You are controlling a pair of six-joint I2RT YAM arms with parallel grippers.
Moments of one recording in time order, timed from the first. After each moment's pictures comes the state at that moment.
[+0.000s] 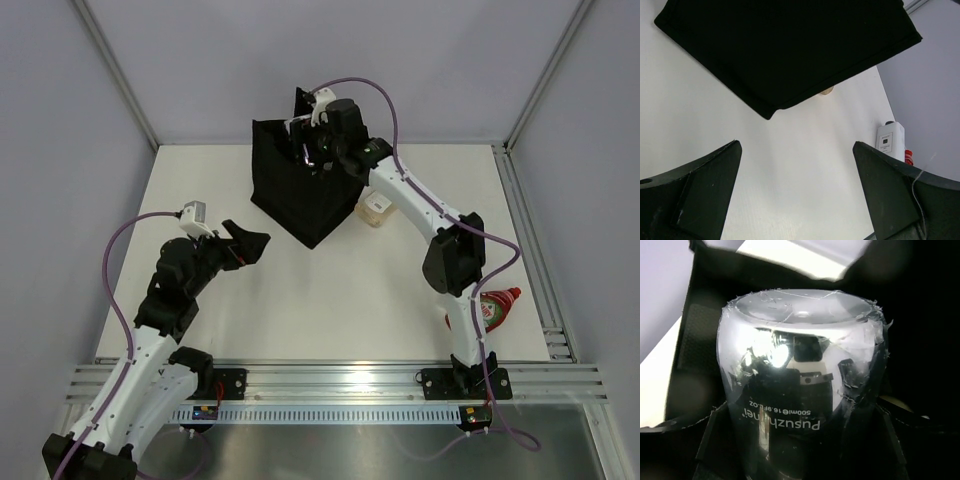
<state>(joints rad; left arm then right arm) -0.29 0.65 0.56 -0.14 0.17 -0.64 0.60 2.15 2.12 -0.33 -0.20 0.20</state>
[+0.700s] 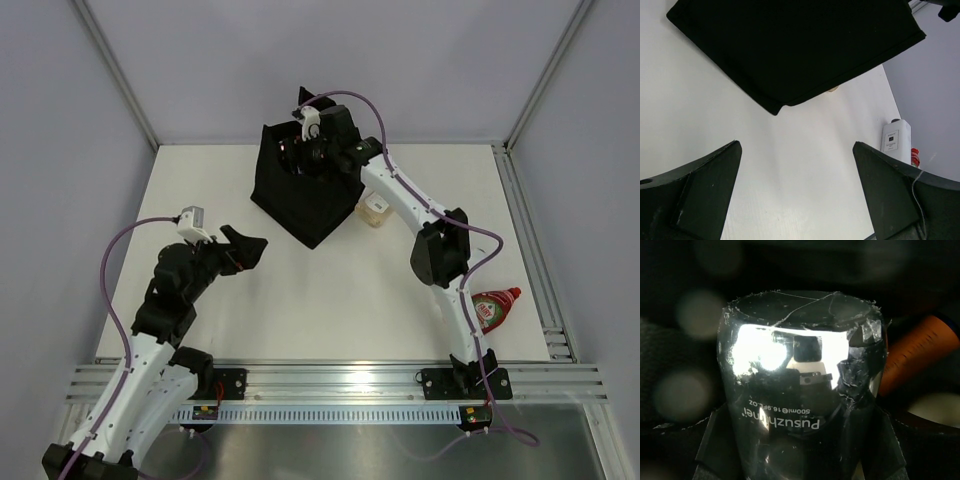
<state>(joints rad) -0.29 0.59 0.55 -0.19 0.16 -0.63 0.59 2.30 2.29 -0.52 -0.48 0.22</state>
